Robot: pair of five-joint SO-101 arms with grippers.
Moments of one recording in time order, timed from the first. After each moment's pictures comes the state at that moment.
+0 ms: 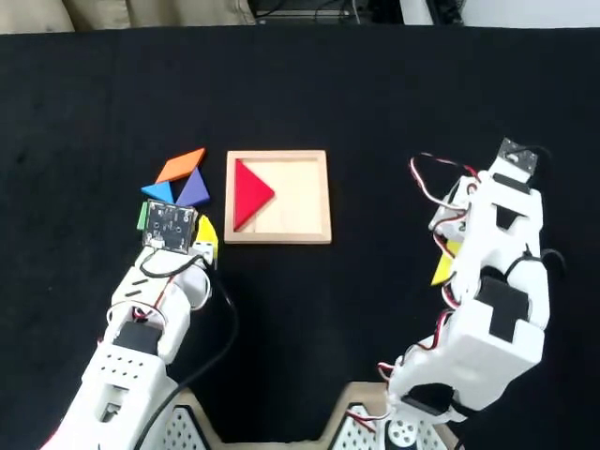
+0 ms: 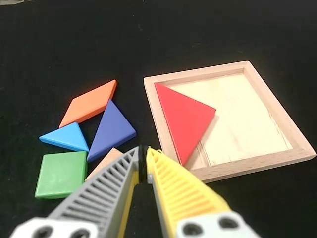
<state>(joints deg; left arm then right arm) 7.6 -63.5 92.6 7.0 -0.6 24.5 13.3 21.9 56.6 -9.5</state>
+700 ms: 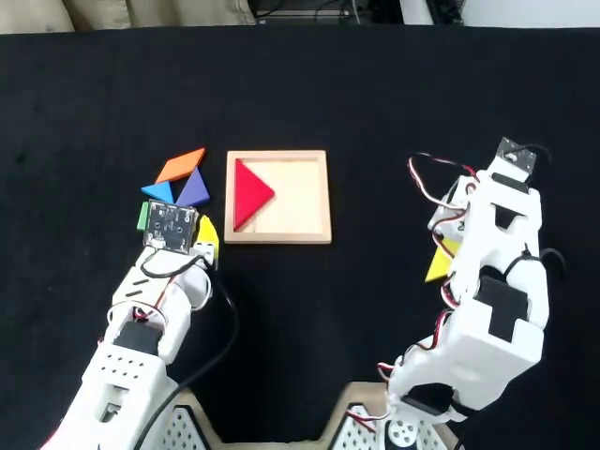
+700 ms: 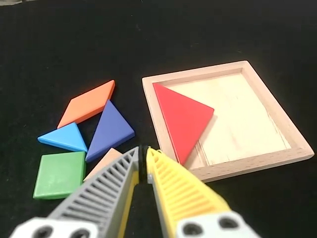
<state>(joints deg) 7.9 -63.5 92.6 7.0 -0.6 24.2 13.3 21.9 56.6 -9.5</state>
